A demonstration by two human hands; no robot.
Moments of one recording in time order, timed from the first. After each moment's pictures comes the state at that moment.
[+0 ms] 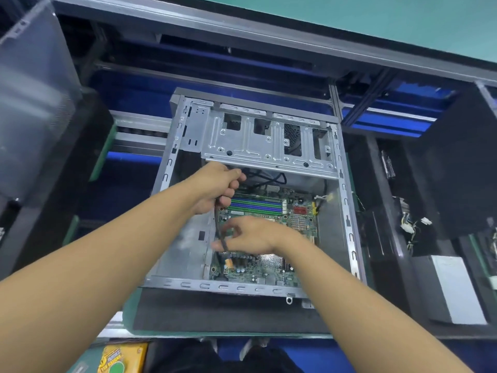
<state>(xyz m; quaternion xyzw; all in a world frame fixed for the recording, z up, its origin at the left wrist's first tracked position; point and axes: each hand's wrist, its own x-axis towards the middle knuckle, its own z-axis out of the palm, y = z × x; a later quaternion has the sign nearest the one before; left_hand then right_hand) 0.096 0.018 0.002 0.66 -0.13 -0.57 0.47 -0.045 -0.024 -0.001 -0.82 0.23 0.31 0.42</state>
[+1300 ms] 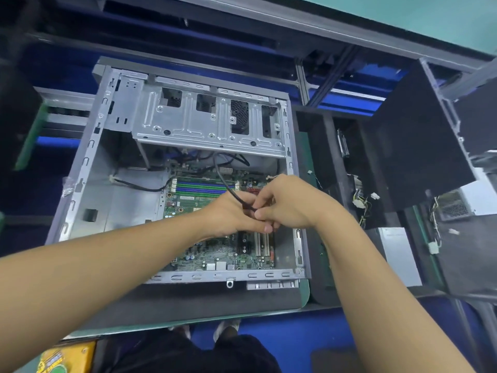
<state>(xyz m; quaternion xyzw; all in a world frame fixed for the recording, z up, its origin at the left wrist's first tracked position) -0.029 -0.002 -0.020 0.53 -0.38 -0.61 0.45 -0.142 -0.102 0.066 -0.86 0.35 0.22 0.30</state>
